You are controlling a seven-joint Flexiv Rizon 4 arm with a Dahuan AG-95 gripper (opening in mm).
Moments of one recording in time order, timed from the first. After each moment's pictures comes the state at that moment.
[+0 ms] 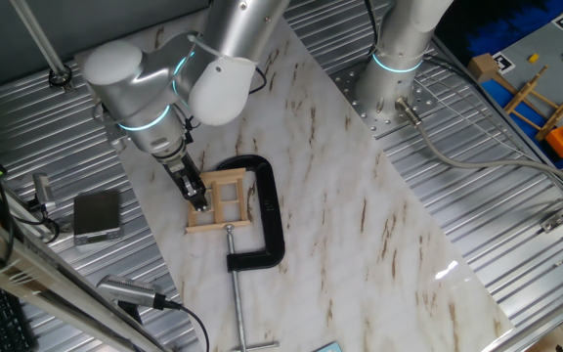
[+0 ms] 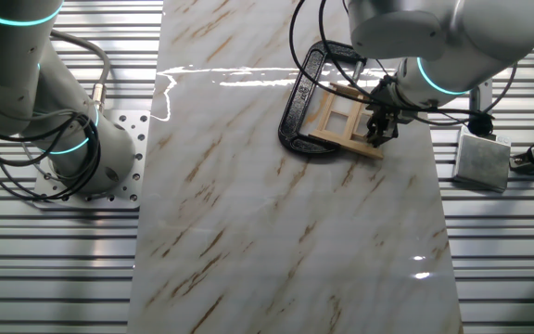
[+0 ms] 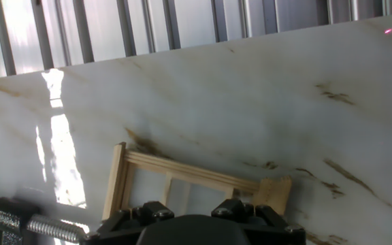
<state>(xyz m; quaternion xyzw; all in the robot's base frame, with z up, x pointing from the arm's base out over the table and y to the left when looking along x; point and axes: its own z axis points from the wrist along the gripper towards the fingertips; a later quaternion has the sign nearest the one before) 0.575 0.072 0.019 -0.05 -0.99 -0.10 0.07</state>
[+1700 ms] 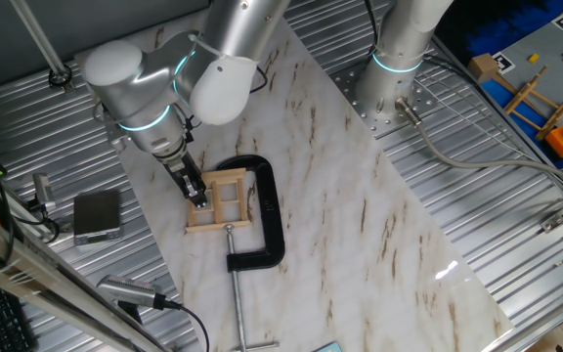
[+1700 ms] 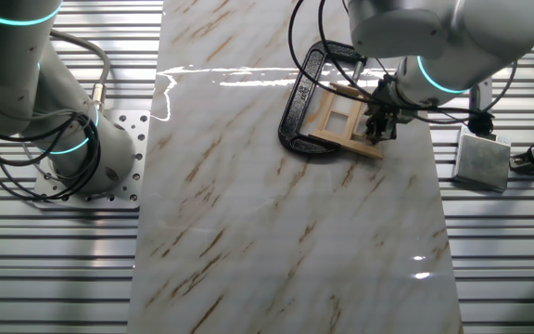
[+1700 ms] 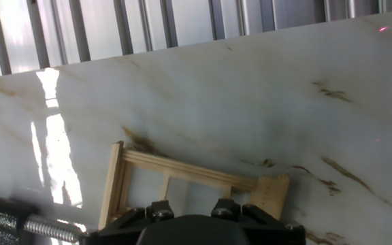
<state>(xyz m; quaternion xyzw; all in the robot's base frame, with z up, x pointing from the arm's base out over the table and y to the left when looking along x) 0.572 0.069 0.022 -0.05 -0.99 -0.10 0.07</state>
